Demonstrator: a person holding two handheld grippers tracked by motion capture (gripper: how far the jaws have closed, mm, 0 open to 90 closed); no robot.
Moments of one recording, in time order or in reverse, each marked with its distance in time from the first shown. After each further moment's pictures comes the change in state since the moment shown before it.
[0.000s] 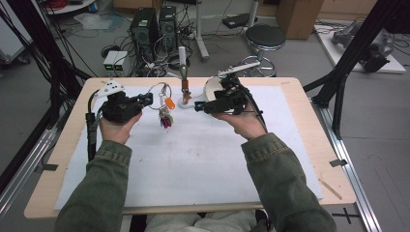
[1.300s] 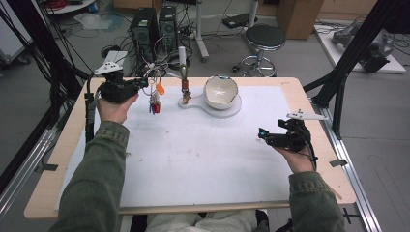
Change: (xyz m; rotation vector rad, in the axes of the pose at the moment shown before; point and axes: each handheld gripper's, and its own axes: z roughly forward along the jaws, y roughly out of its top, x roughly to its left) left arm 0.041 0.030 0.029 0.047 0.066 -0.019; right arm -0.099 -0.159 -0.077 -0.140 -0.328 0.088
